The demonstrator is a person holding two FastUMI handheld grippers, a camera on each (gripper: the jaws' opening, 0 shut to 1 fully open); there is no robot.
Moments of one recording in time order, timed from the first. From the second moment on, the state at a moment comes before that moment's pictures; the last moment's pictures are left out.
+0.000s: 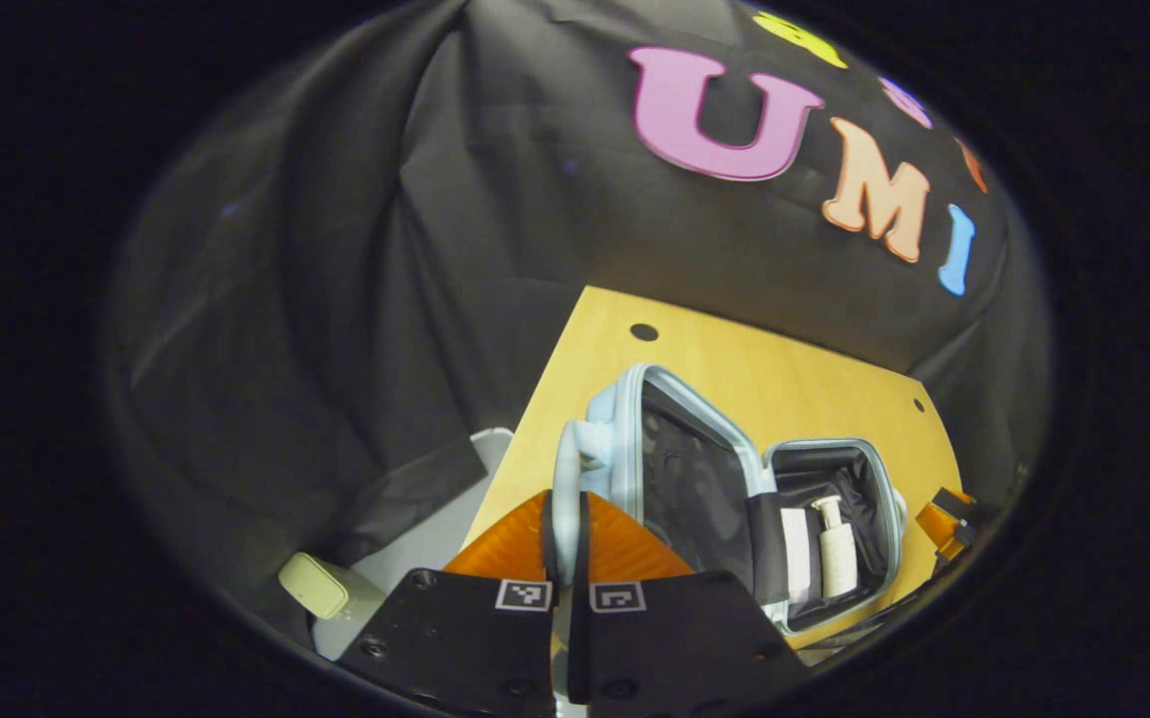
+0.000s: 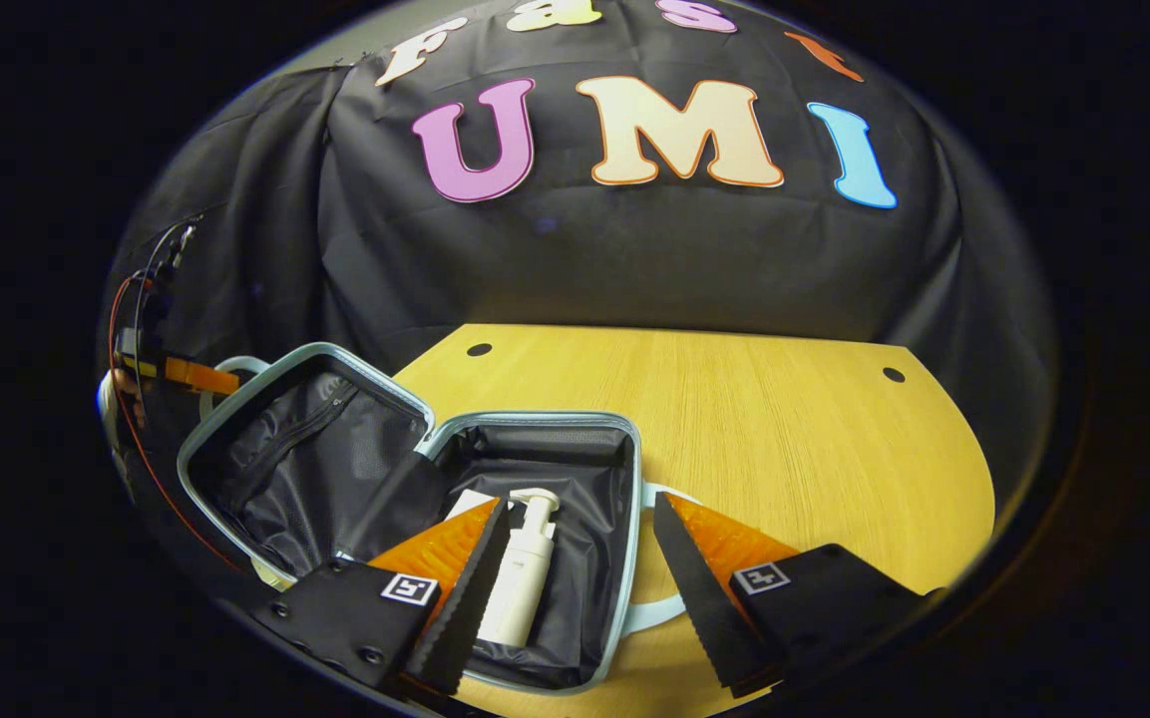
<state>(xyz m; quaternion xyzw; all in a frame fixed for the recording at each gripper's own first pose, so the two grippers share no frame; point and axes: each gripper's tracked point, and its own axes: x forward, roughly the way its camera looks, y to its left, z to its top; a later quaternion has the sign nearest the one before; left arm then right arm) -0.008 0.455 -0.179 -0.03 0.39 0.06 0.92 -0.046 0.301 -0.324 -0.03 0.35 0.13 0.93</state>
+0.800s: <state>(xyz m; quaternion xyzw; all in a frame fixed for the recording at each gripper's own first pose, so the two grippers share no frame) 0.012 0.227 -0.087 -0.05 0.30 -0.09 0.95 -0.066 0.187 -0.273 -0.02 0.31 0.12 0.94</state>
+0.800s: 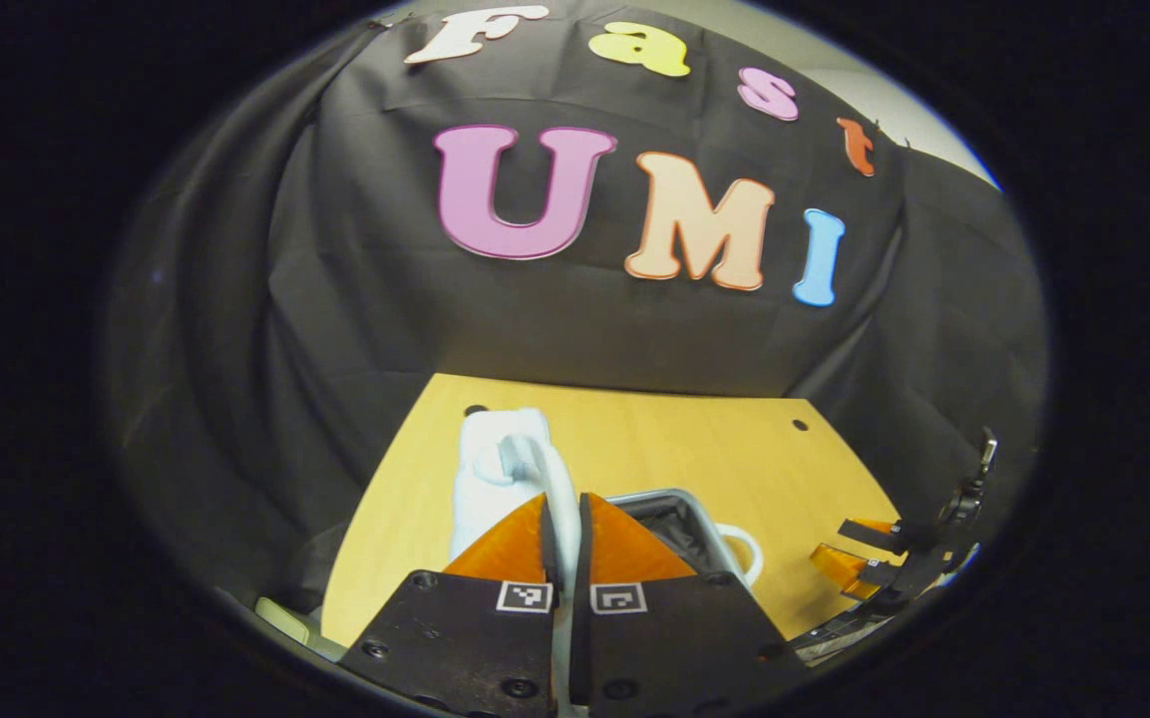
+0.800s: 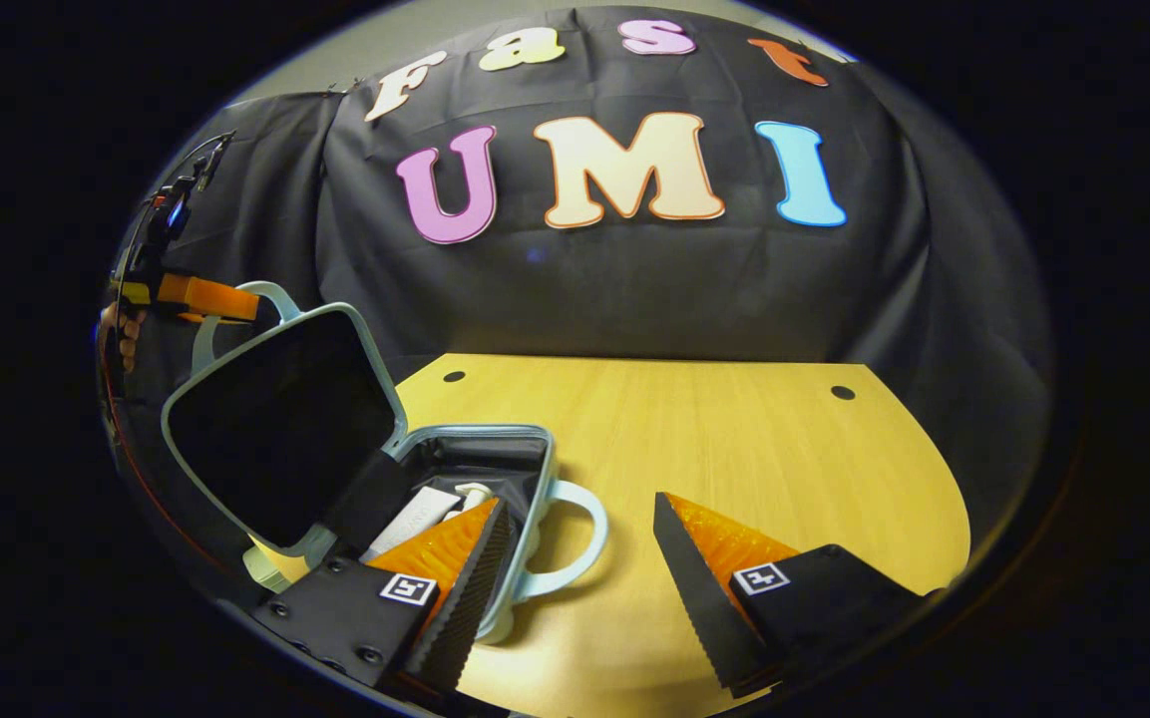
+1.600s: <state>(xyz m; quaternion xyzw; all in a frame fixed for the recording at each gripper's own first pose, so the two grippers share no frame) 0.002 0.031 -0.181 -0.06 0.34 -0.22 0.91 -0.099 0.050 -0.244 -0.02 0.30 0.03 0.95</state>
